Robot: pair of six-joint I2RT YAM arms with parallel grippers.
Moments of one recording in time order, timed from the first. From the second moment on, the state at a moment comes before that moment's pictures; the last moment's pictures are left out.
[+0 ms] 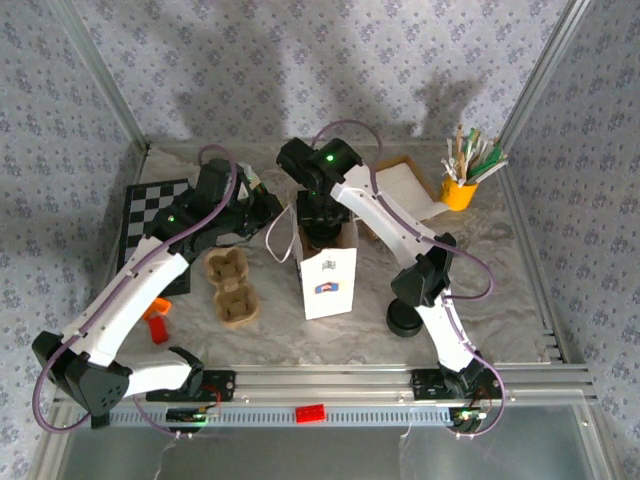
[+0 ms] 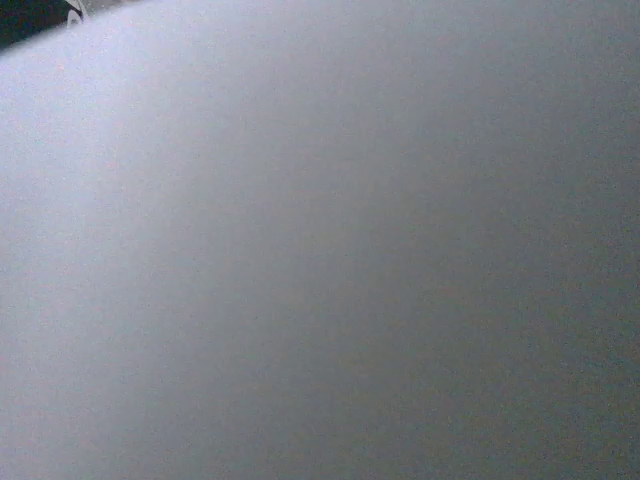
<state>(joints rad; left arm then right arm) -0.59 1.22 1.33 -0.74 0.15 -1.04 0.82 2.21 2.54 -1.68 0.15 0.71</state>
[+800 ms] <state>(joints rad) -0.59 1.22 1.33 -0.74 0.15 -1.03 0.82 2.21 2.49 -1.66 0.15 0.71</state>
